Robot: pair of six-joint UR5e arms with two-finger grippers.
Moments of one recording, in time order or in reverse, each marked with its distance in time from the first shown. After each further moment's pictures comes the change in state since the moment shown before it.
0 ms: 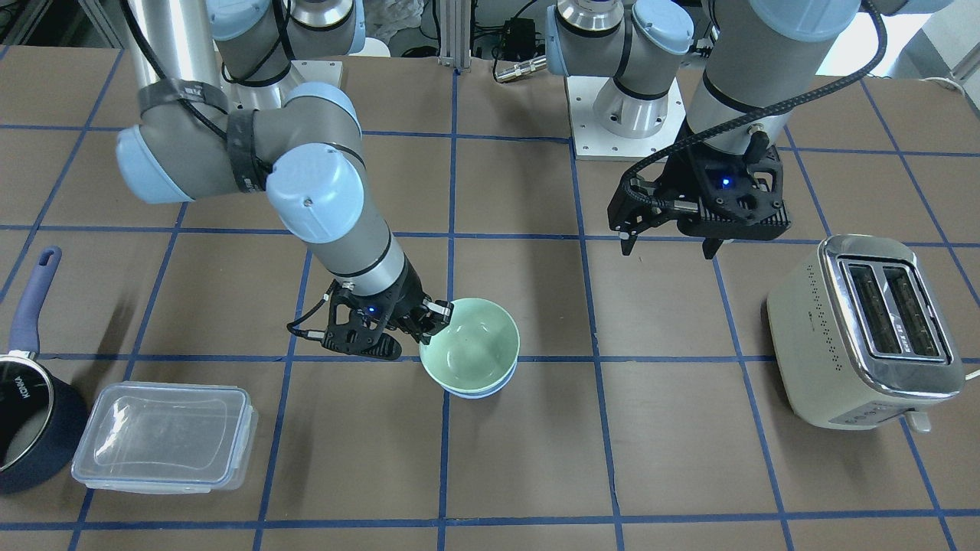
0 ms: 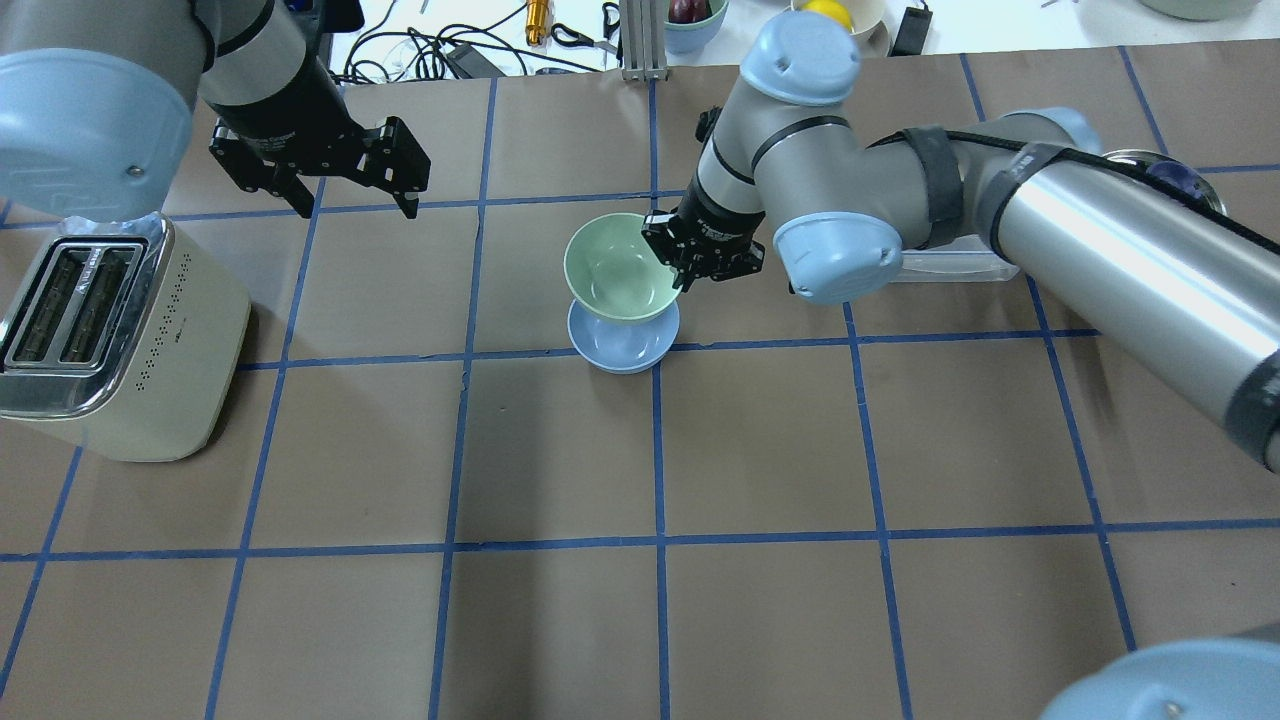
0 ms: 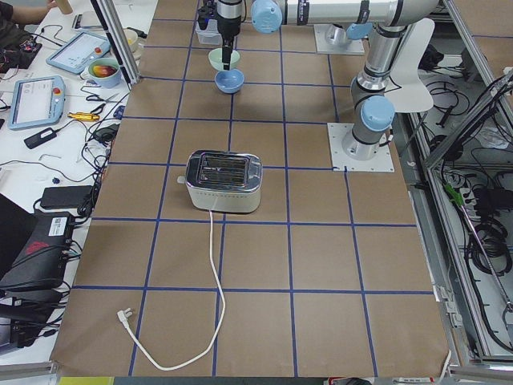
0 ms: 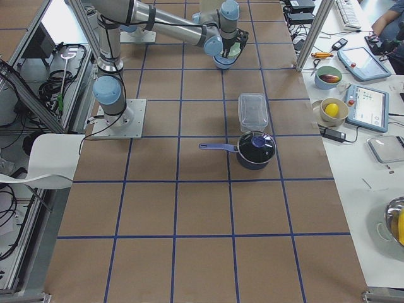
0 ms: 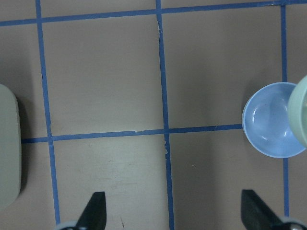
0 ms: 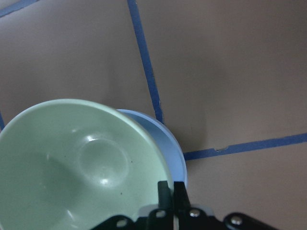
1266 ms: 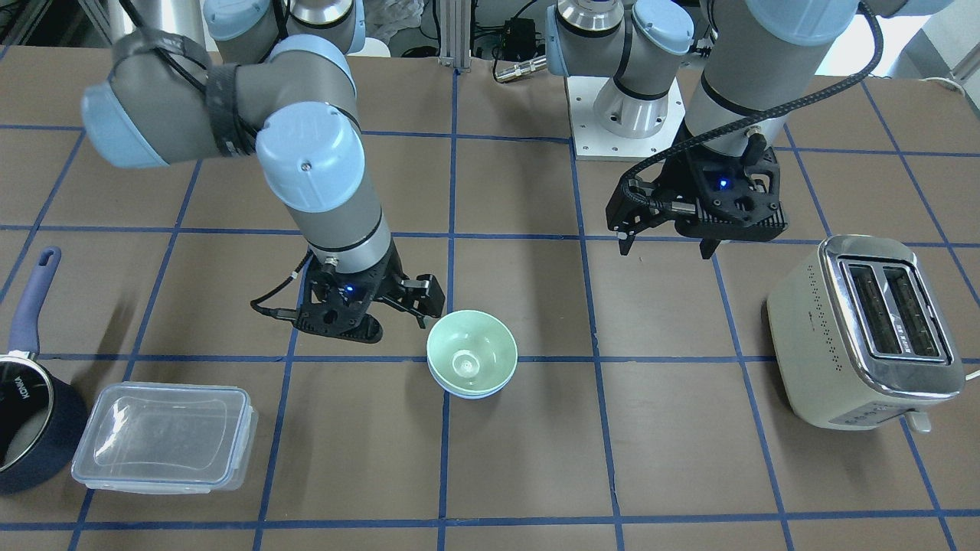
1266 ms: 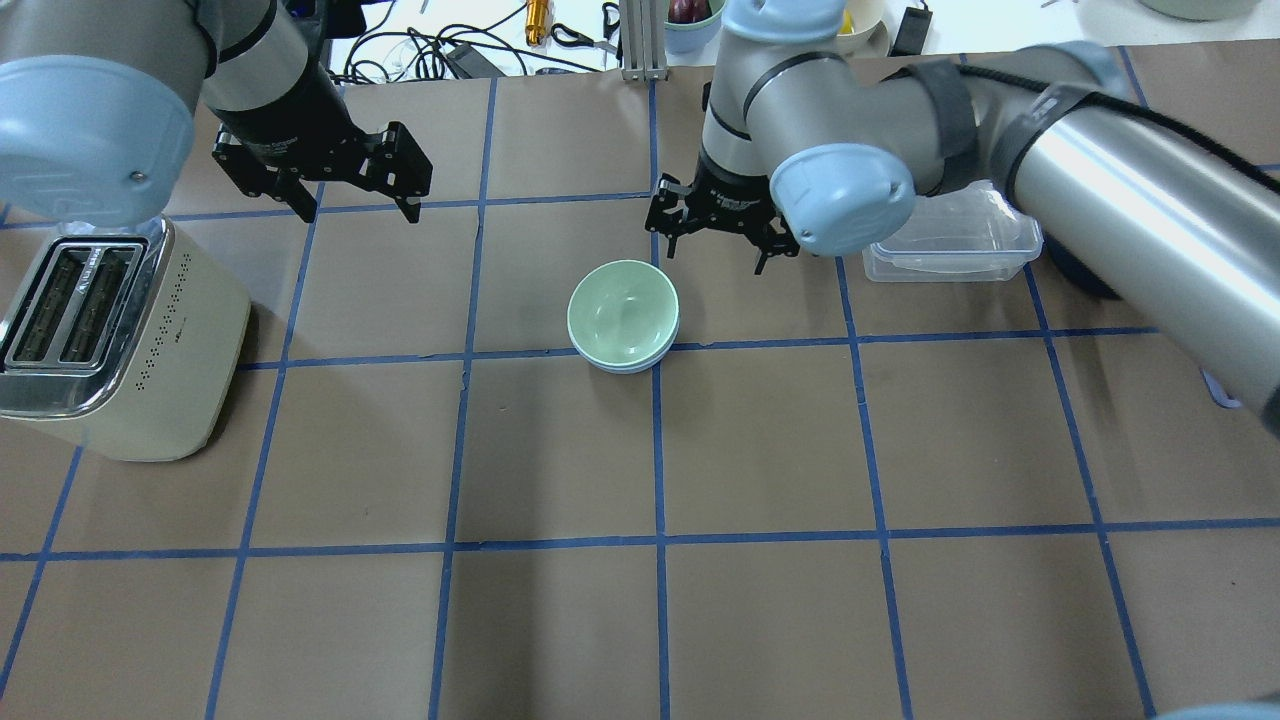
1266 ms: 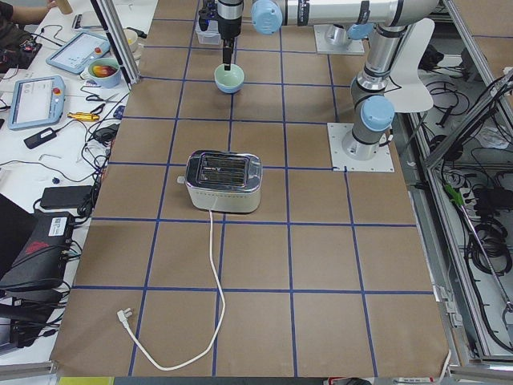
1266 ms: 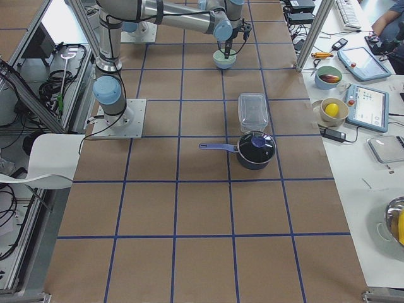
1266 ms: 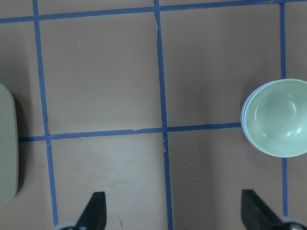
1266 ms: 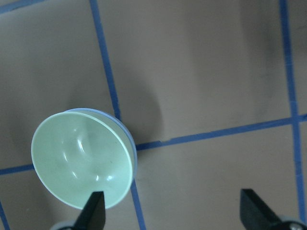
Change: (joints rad) left arm 0.000 0.003 -0.009 0.000 -0.005 0.000; right arm -0.028 -0.085 -0.128 0.277 -0.142 -0.085
